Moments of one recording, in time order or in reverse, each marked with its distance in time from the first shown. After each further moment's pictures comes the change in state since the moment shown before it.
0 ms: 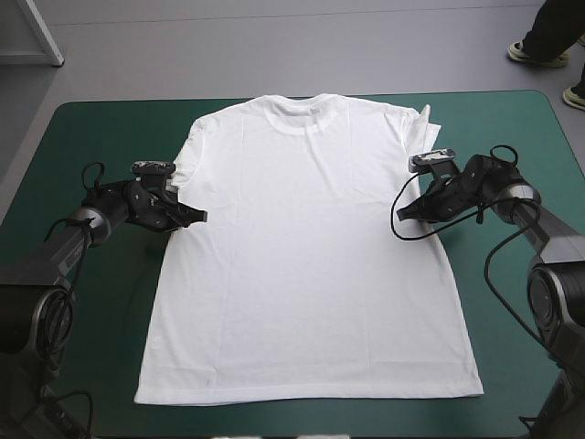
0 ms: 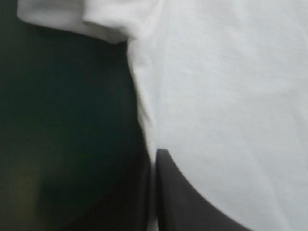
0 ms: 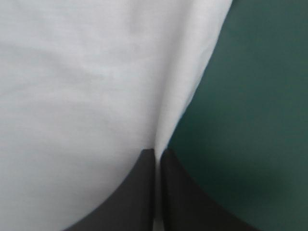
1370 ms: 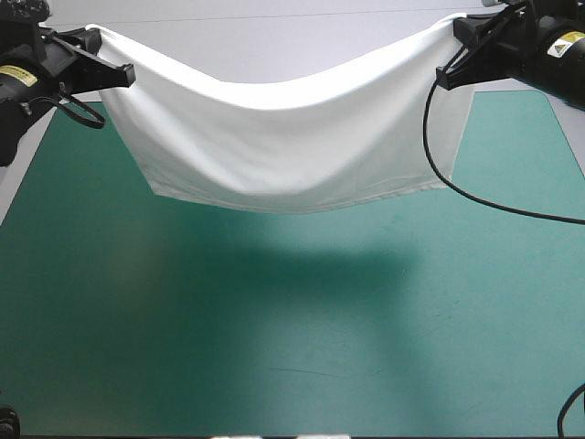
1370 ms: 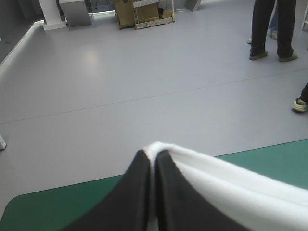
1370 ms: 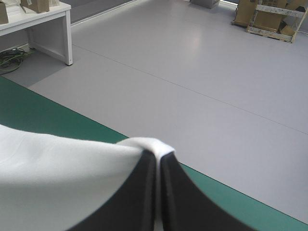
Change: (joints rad) left arm 0.000 -0.405 -0.640 0.060 0.157 0.027; right arm 0.000 -0.418 -0.689 0.094 0.186 -0.025
